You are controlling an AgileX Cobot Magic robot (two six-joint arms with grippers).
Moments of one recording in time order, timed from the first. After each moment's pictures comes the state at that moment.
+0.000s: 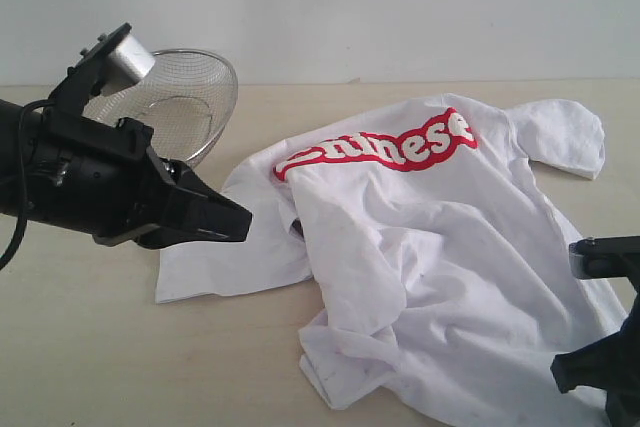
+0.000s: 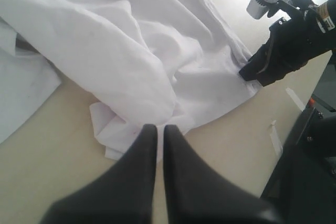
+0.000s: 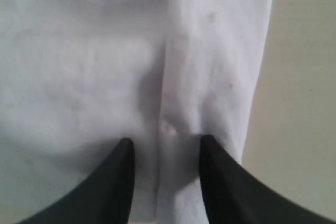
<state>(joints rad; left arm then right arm) -0.39 1.35 -0.76 -1.11 0.70 0.94 0.08 1.52 -0.53 -0.07 0.69 0.22</state>
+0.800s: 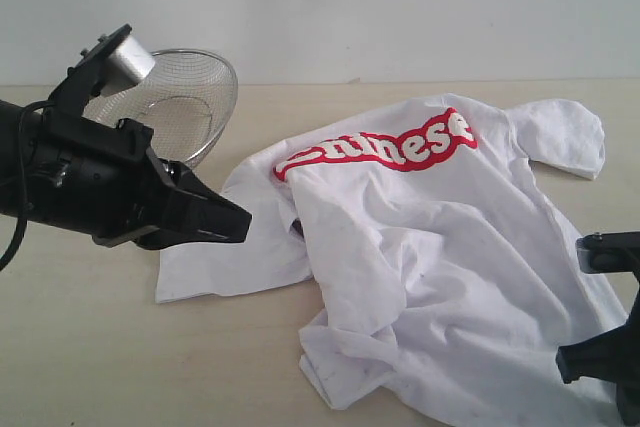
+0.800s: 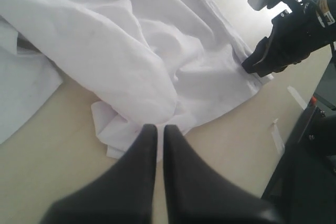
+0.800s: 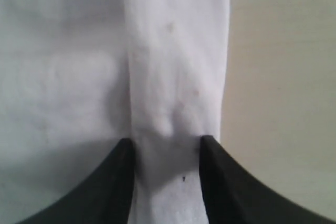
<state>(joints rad) -0.39 1.35 -0.76 -1.10 0.70 0.94 0.08 1.54 -0.56 -0.16 0.72 0.34</state>
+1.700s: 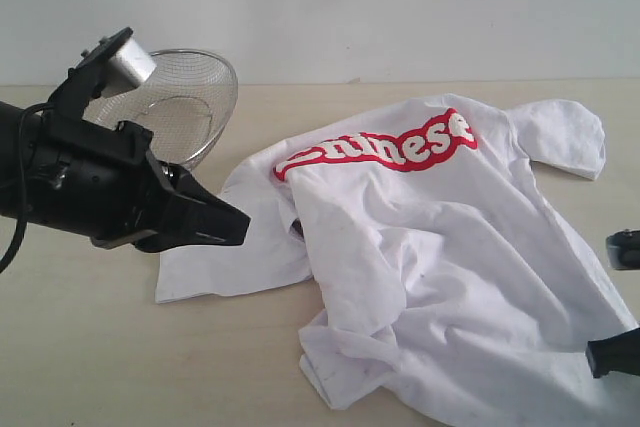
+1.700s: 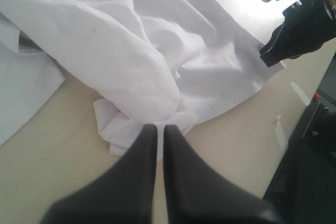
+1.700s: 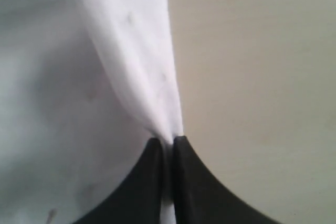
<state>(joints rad) -0.39 1.35 -0.76 -1.09 0.70 0.94 0.05 1.53 -0.57 -0.26 0.81 0.46</state>
